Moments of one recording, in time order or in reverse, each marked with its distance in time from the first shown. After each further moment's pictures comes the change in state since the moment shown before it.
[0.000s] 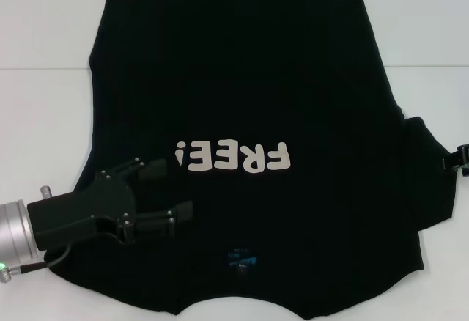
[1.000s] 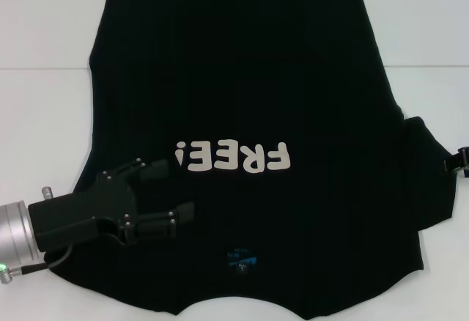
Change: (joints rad) left arm 0.000 -0.001 0.000 -0.002 0.000 0.005 -0.001; right arm 0.001 -0.004 -0.013 0.024 -0.004 0.031 0.000
